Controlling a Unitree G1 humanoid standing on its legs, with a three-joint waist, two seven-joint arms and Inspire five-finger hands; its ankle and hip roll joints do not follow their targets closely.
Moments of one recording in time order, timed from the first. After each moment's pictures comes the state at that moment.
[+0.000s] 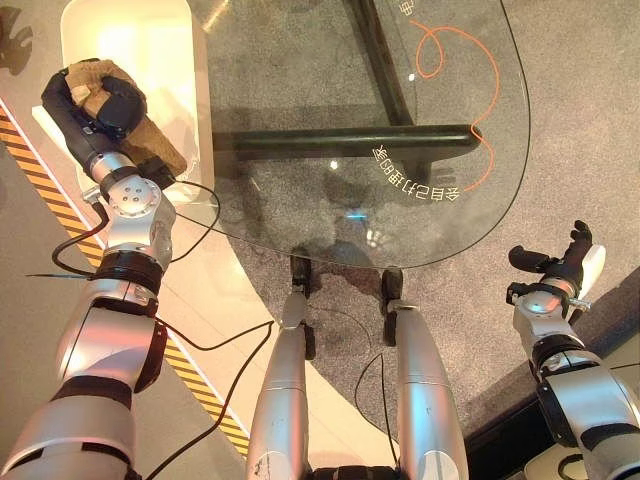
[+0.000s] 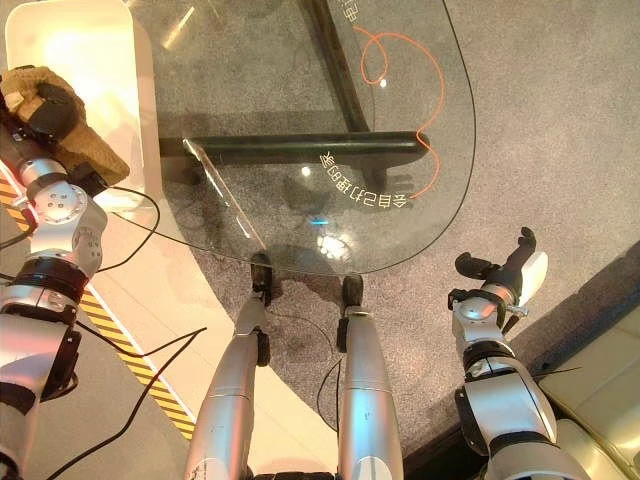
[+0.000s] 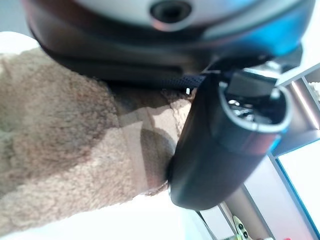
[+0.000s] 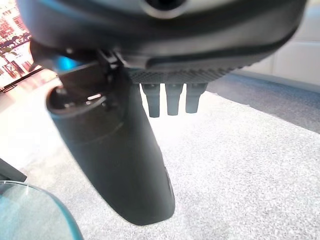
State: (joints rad) left arm -1.07 0.64 -0.26 1.04 -0.63 -0.34 0.65; right arm -0.74 -0.55 0.22 1.29 0.37 -0.27 -0.62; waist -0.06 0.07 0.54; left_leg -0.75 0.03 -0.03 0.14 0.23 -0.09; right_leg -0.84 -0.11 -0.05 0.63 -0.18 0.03
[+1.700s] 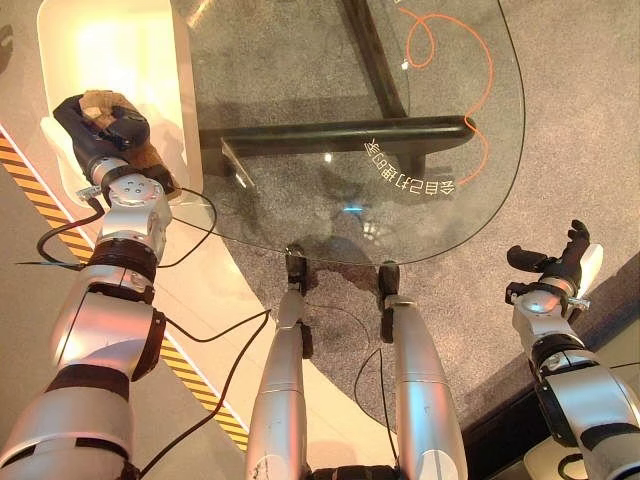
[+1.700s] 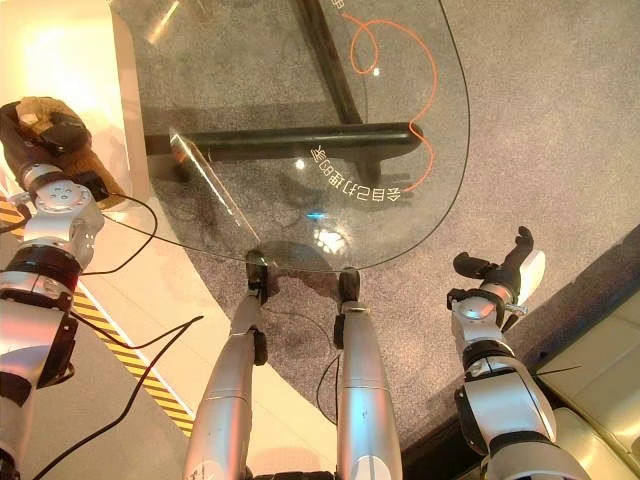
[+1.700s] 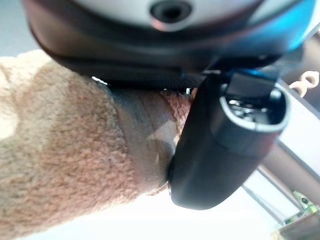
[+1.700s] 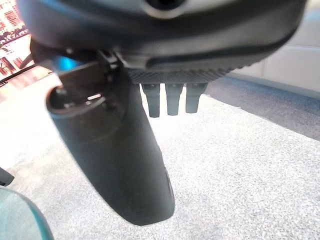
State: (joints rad) left arm -1.15 0.65 -0.31 1.14 -0.54 -0.09 0.64; right arm -0.74 -0.55 0.22 1.29 0.36 -0.26 -0.61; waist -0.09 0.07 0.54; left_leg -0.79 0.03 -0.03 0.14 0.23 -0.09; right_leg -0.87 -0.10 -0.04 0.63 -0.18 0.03
